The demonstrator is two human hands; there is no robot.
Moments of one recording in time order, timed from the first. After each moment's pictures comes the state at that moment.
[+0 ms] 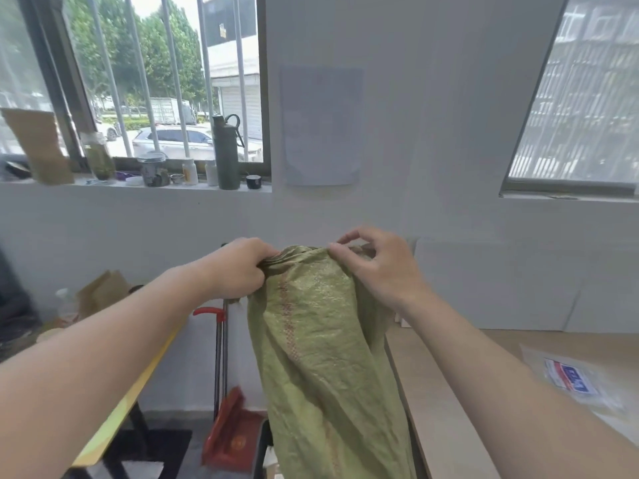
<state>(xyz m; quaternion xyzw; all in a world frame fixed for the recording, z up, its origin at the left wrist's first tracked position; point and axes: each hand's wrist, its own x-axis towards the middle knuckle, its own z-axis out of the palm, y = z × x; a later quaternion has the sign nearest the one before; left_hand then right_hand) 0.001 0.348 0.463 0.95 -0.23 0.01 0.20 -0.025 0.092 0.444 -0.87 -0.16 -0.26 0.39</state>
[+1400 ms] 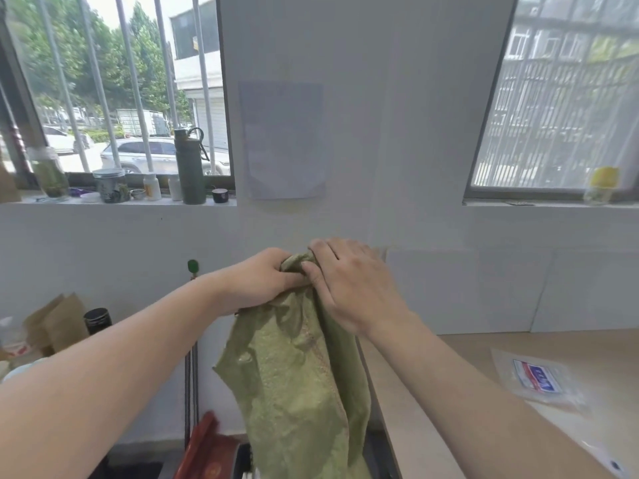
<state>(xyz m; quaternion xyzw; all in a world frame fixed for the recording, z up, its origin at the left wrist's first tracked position) 0.008 0.257 0.468 0.85 -0.26 -0.09 0.44 -0.040 0.074 0.452 -0.92 -0.18 -0.34 0.01</state>
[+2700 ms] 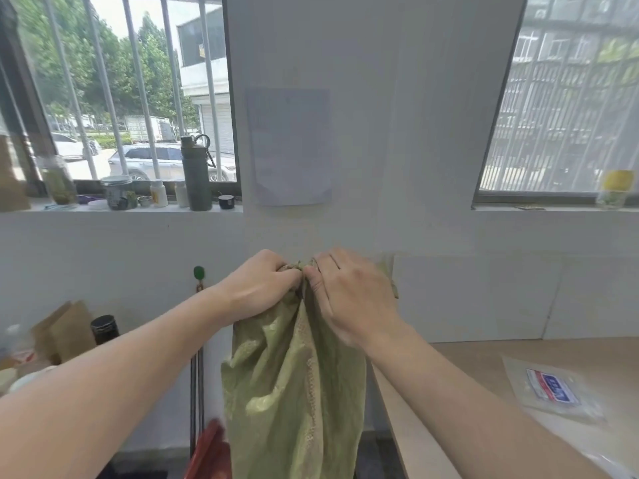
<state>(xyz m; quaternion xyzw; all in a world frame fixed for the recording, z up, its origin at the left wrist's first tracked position) 0.022 0.265 0.464 0.89 -0.21 0.03 0.40 -0.024 0.090 0.445 -0.92 -0.15 -0.36 0.05</state>
